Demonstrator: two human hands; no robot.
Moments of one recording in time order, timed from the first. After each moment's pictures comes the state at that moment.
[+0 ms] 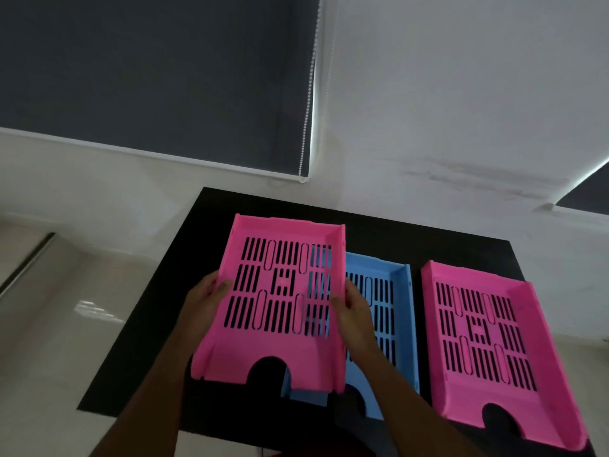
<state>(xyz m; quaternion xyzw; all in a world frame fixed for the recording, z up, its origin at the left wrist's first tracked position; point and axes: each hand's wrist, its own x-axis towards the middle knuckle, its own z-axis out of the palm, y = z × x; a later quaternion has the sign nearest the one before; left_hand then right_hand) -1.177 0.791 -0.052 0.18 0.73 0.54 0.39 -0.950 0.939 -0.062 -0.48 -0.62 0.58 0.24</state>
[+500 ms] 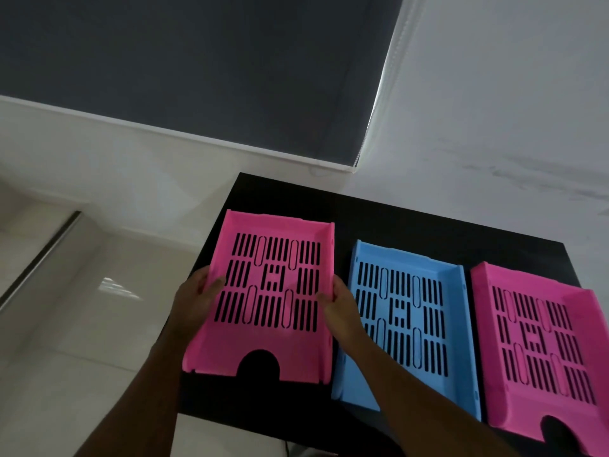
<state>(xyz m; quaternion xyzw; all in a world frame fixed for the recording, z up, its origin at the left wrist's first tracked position) -1.280 0.730 -0.084 0.21 0.79 0.48 0.31 -1.066 0.893 -0.090 -0.49 -0.61 0.60 0.14</state>
